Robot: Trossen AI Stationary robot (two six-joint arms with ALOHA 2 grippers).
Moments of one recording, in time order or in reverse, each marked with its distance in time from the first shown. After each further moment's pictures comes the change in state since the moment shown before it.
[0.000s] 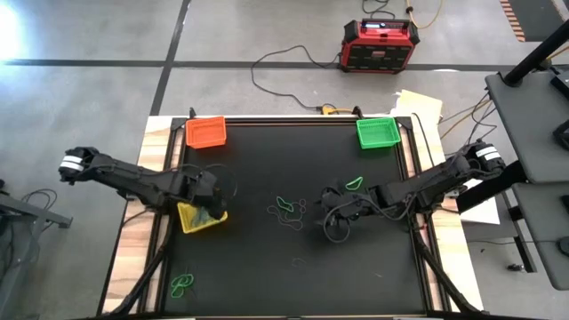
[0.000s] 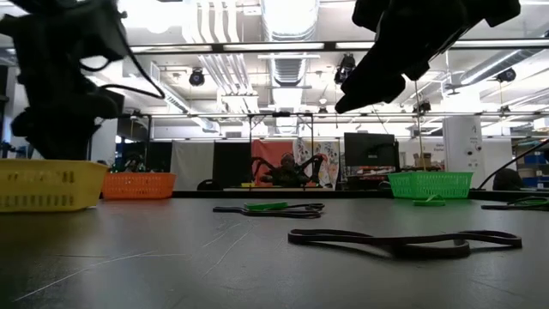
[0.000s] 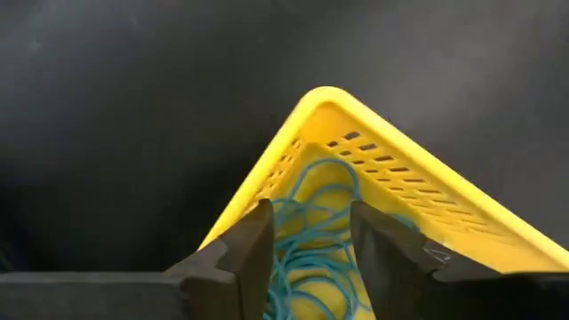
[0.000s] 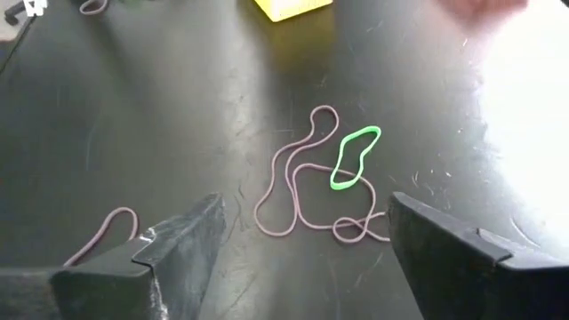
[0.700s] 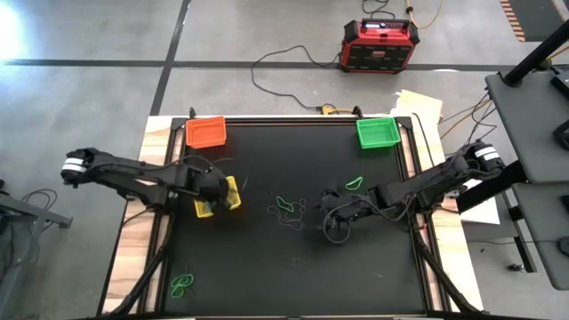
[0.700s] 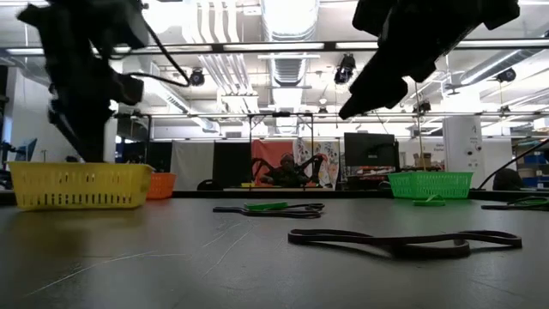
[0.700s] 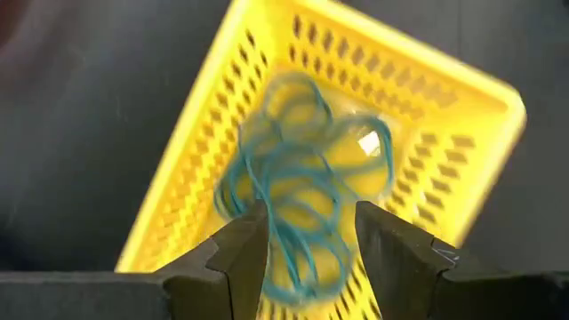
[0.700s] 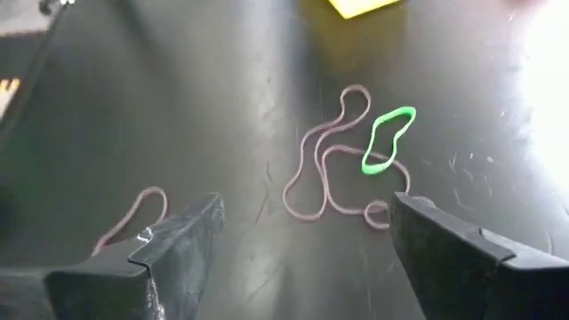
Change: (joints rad) left arm 0.054 0.051 0.114 -0.035 0.021 0.270; right arm 0.008 0.011 0.000 -0.014 -0.079 0.027
